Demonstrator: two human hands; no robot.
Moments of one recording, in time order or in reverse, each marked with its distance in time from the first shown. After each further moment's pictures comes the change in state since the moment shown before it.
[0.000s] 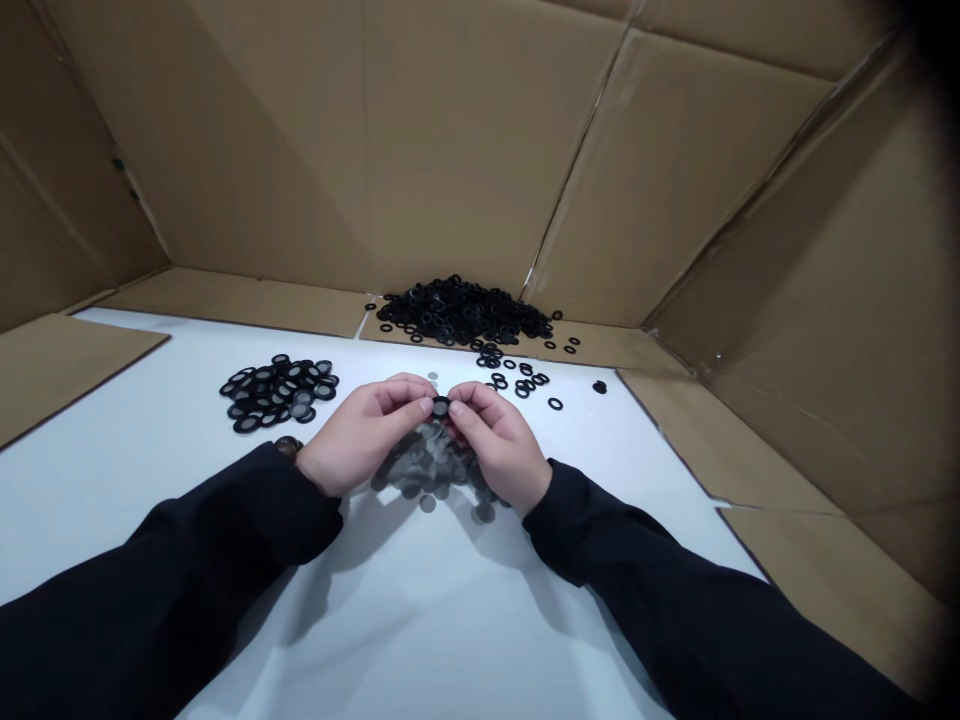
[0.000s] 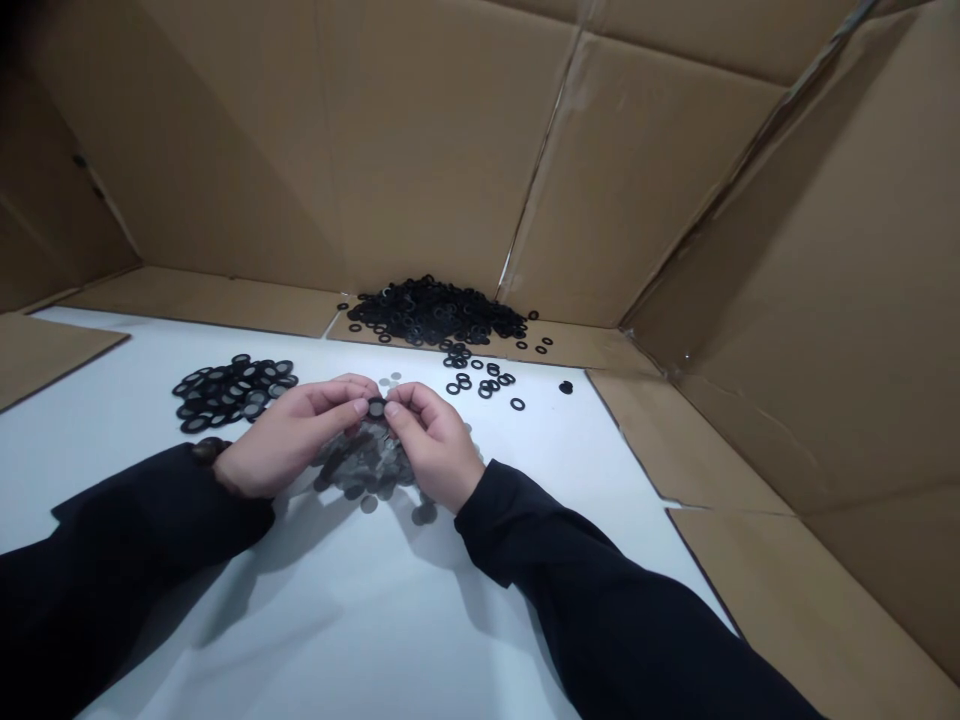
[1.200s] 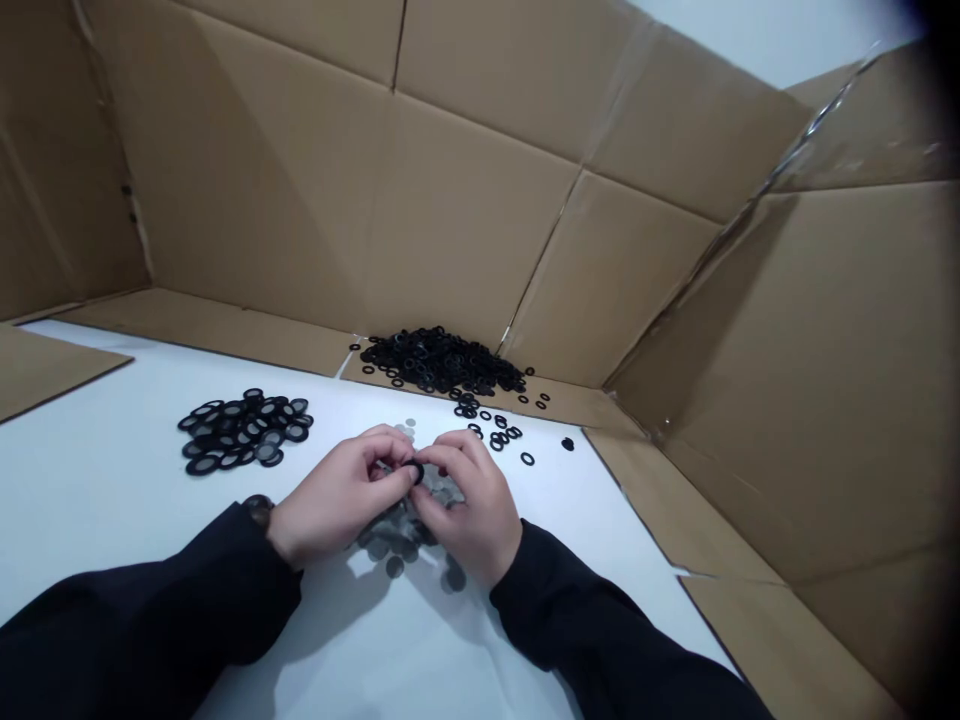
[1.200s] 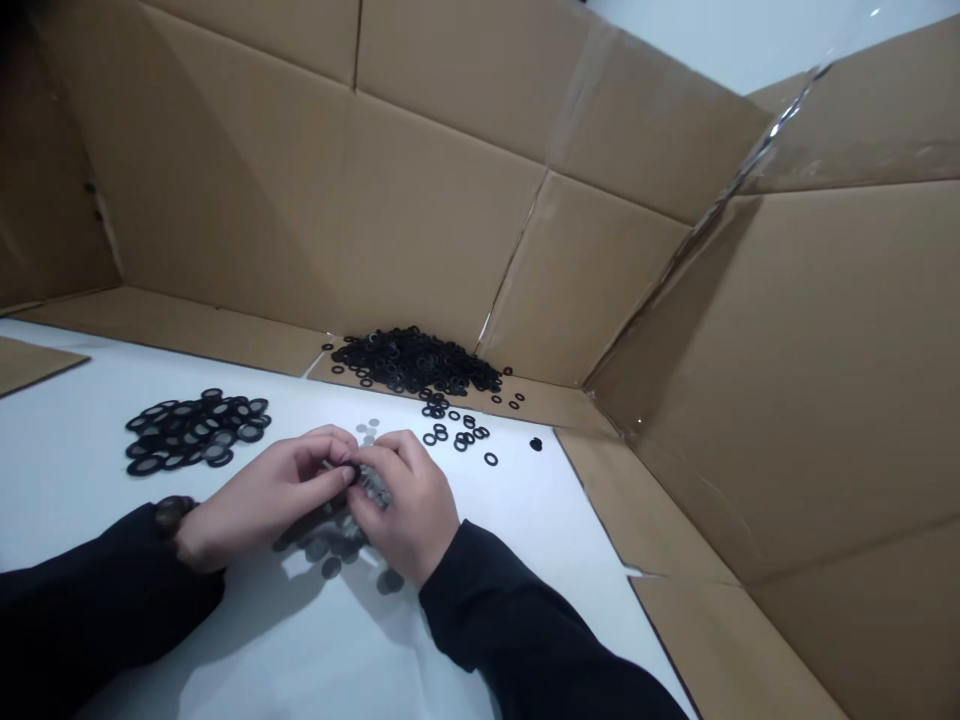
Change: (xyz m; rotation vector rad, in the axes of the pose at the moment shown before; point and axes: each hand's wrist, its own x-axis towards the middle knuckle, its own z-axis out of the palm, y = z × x) left_hand -0.001 0.001 0.004 0.212 0.000 0.037; right_hand 0.000 -0.002 -0.001 -0.795 0.072 -0.647
